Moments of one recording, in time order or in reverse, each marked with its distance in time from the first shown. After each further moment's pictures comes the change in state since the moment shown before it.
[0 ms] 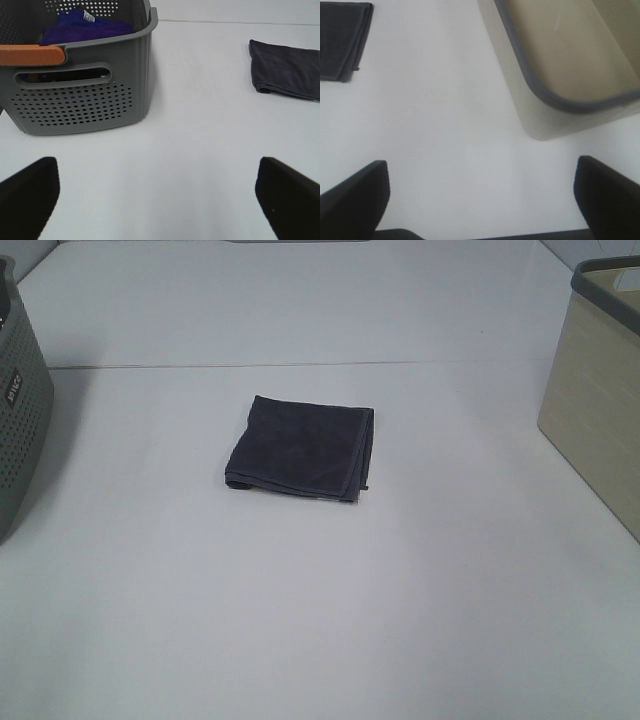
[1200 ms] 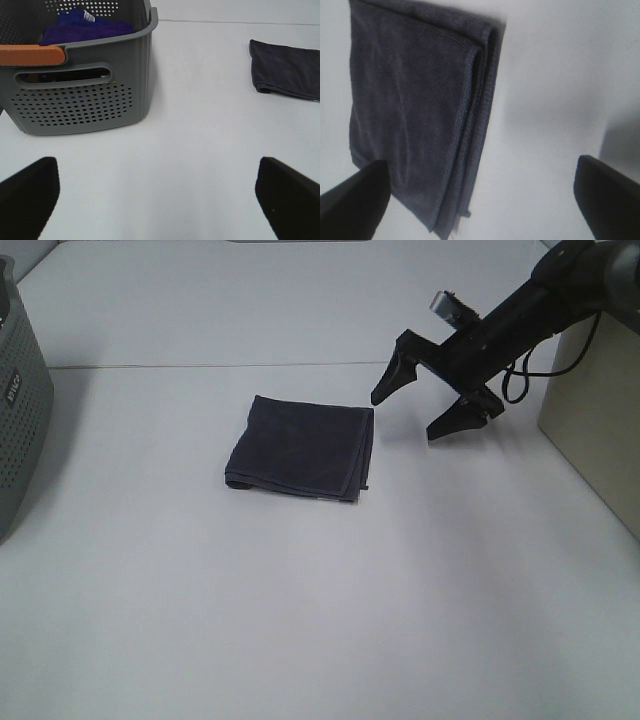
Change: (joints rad) left arm 0.000 0.000 0.000 0.001 0.000 0.000; right arm 0.080 1.791 -1.024 0.766 -0.117 -0.373
